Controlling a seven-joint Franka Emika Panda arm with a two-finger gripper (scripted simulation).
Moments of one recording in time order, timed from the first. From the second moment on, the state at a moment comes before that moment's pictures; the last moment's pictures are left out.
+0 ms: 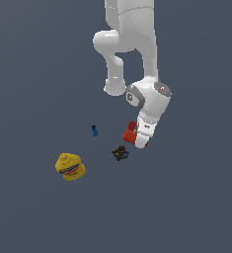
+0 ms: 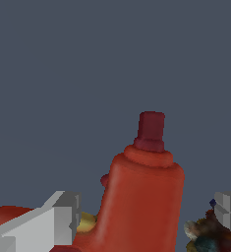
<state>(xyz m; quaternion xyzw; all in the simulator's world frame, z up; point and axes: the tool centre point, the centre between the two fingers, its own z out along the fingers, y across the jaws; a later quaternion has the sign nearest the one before) -0.067 0.121 0.055 0.80 0.60 -0.03 0.08</state>
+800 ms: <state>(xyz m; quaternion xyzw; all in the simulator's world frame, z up) -0.066 0.117 0.028 0.80 0.60 -0.03 0.08</state>
